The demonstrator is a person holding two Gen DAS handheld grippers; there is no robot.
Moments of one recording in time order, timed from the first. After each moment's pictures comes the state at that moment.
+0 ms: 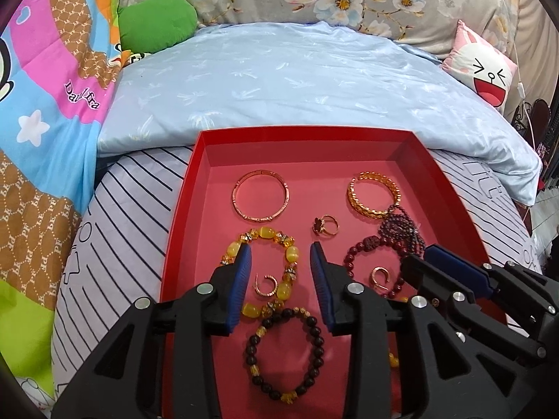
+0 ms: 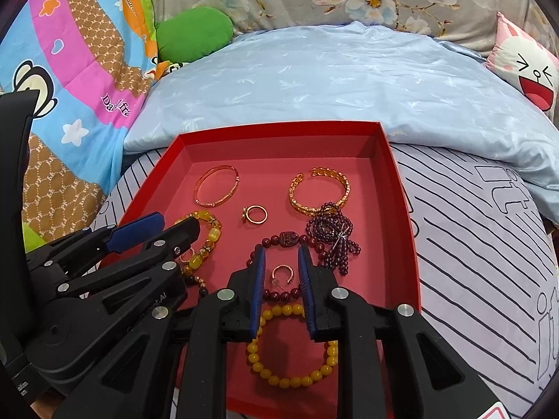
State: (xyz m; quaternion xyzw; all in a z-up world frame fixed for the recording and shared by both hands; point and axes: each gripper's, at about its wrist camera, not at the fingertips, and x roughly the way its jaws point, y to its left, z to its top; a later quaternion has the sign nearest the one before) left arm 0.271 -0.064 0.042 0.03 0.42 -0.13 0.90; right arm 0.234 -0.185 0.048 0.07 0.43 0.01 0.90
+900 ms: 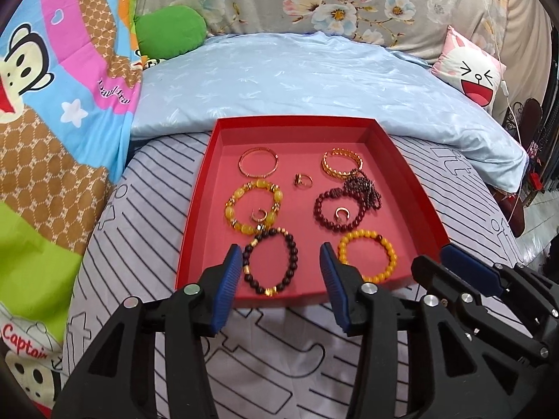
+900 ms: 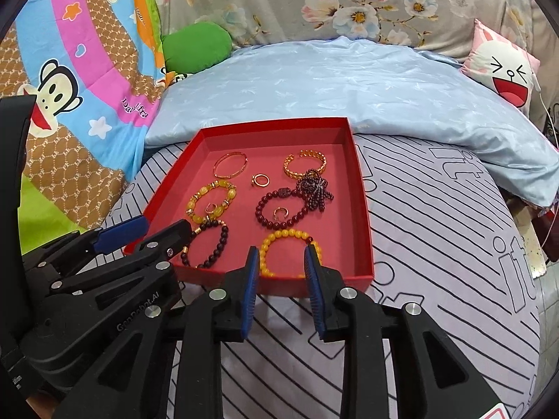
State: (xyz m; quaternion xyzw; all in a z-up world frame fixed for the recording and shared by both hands) left arm 0.178 -0.055 0.072 0.03 0.41 -0.12 0.91; right arm 0.137 -0.181 0.077 0.07 0.41 0.00 0.91
